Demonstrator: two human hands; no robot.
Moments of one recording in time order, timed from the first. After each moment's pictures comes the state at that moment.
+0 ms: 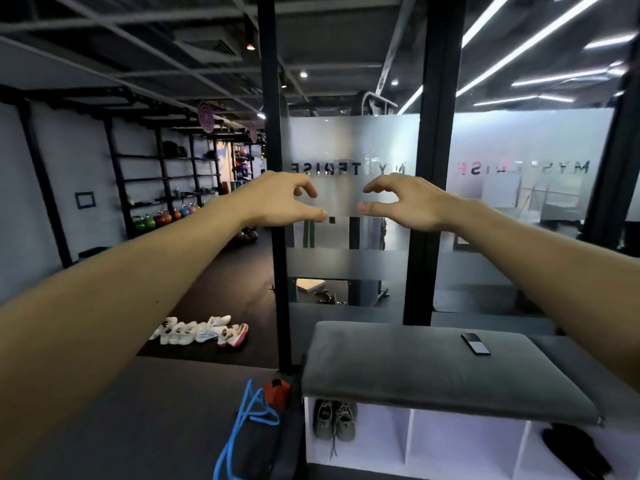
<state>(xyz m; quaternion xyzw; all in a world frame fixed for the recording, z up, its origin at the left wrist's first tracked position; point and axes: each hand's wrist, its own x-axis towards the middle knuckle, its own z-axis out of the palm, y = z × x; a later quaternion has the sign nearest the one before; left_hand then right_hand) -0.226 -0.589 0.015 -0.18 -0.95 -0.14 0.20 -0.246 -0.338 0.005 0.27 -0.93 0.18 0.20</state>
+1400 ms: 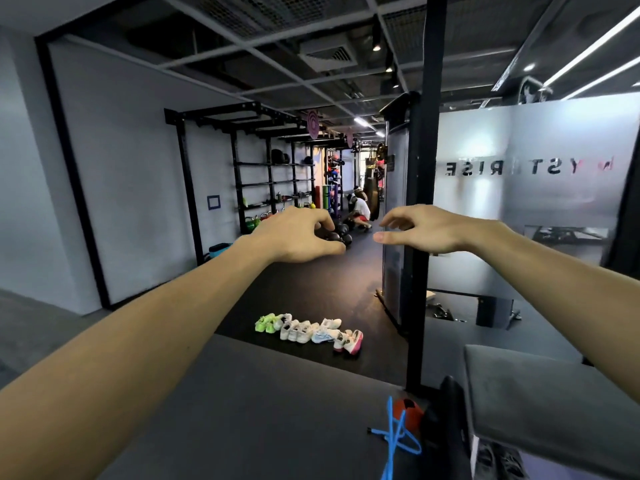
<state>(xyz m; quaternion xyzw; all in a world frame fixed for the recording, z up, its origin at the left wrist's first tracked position) -0.223 -1.056 -0.033 -0.05 -0.98 -0.07 0.18 -0.305 -0.825 -0.029 0.36 -0.91 0.21 0.06</state>
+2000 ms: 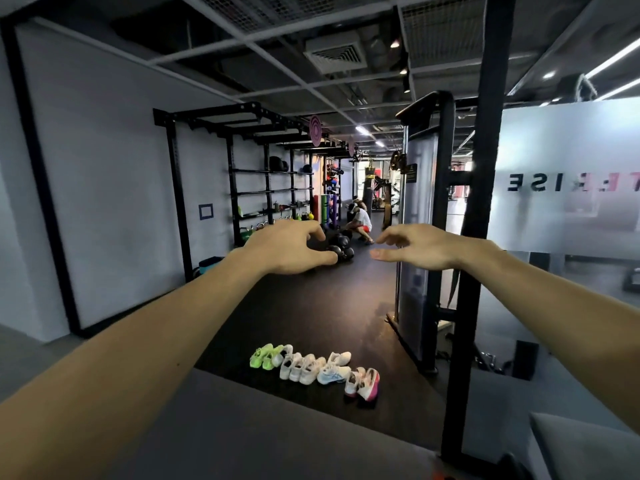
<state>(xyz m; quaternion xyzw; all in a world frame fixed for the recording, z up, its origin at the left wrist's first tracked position) -0.535 -1.297 -0.028 -0.02 -0.98 -0.06 0.18 -0.623 -1.060 -0.031 0.34 -0.92 0.19 0.05</state>
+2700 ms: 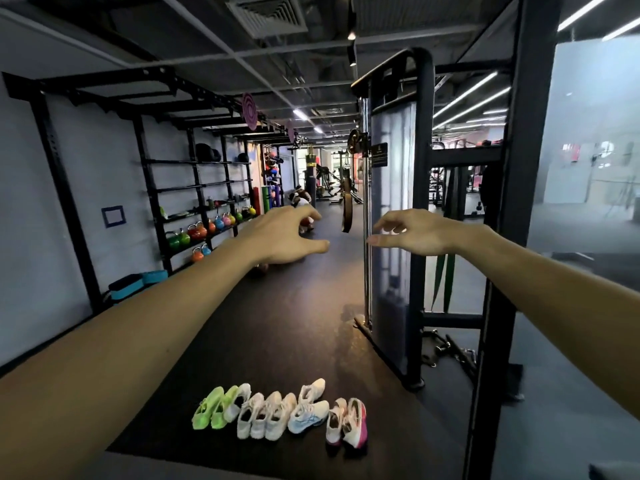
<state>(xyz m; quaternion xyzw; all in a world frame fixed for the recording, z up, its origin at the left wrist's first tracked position) -0.997 -1.446 -0.033 -0.14 -0.97 -0.08 0.19 -1.051 -1.194 -0.046 0.24 -0.95 0.19 0.06</state>
